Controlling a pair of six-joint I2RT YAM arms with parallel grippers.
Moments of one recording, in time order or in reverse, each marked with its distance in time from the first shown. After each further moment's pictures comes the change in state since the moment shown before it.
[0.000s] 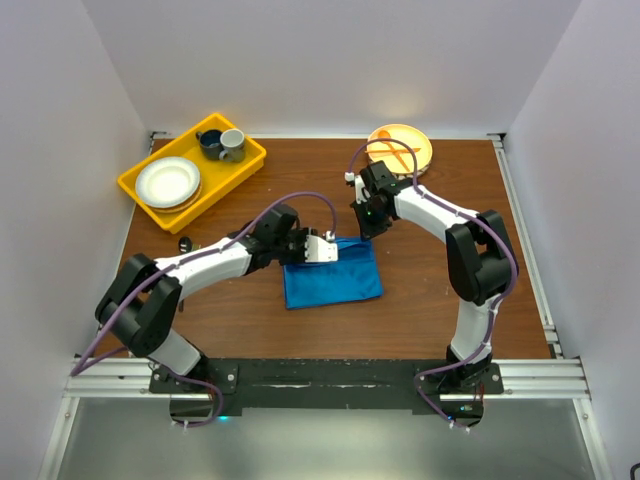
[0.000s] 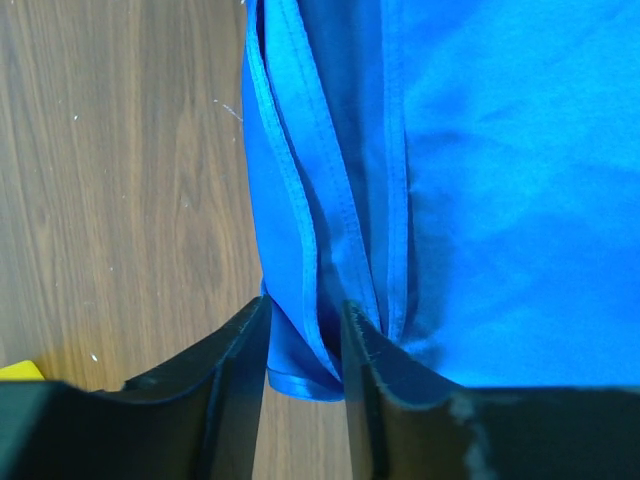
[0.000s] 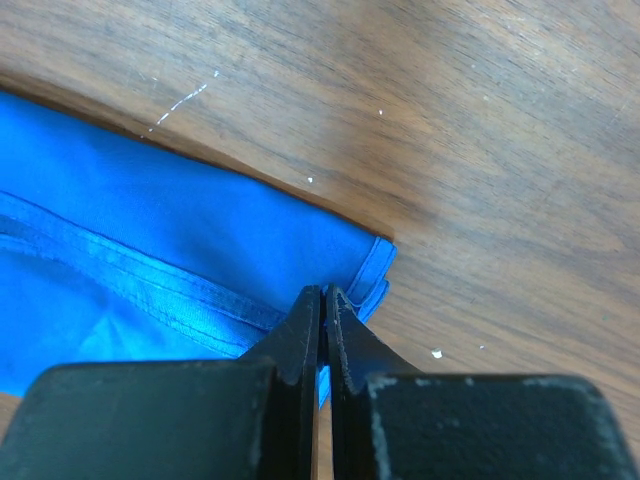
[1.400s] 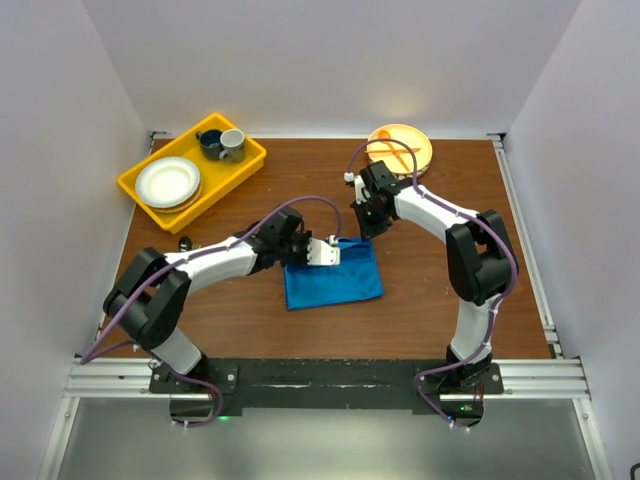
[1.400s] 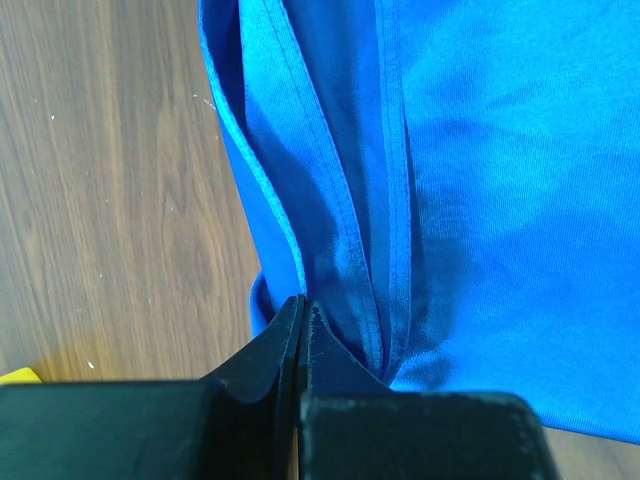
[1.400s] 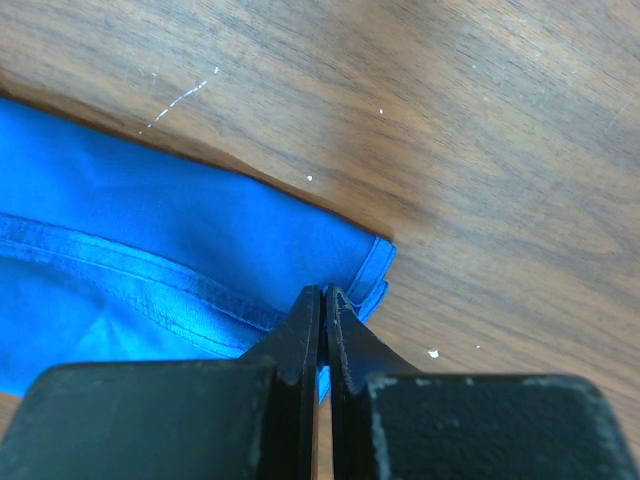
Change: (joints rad) left arm -0.015 0.056 0.008 0.016 -0.036 0.034; right arm -0.001 0.000 0.002 -0.004 0.000 -0.016
